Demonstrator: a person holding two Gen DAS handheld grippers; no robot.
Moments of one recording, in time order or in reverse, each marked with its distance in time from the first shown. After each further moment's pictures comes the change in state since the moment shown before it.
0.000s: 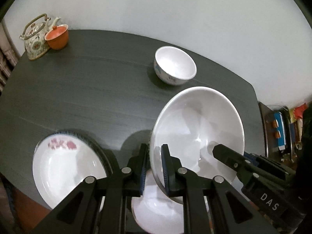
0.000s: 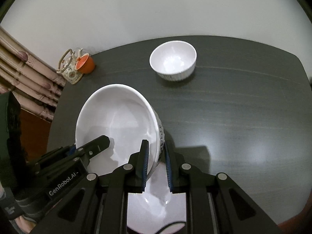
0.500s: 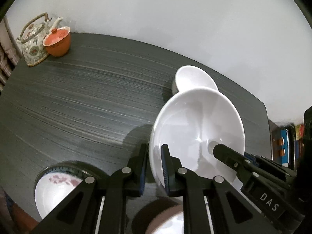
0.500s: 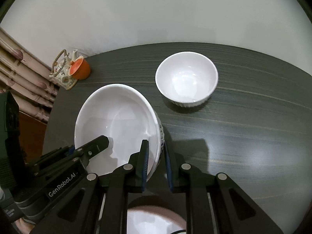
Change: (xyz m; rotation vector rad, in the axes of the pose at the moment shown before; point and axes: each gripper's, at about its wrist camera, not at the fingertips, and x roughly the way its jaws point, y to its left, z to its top) left arm 0.020 0.017 0.037 -0.046 -0.040 0.031; right arm 0.053 -0.001 0.069 -0.045 0.012 0.001
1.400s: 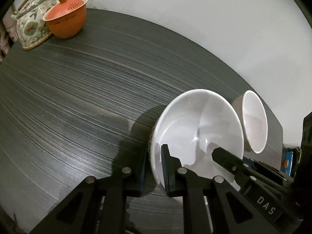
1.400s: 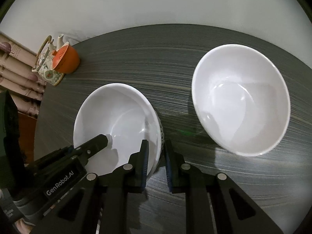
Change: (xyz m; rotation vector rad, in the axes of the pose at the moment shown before) left arm 0.073 0.067 0.068 -0.149 0.072 0.013; right arm 0.112 0.028 0.054 -0.038 0.127 0.004
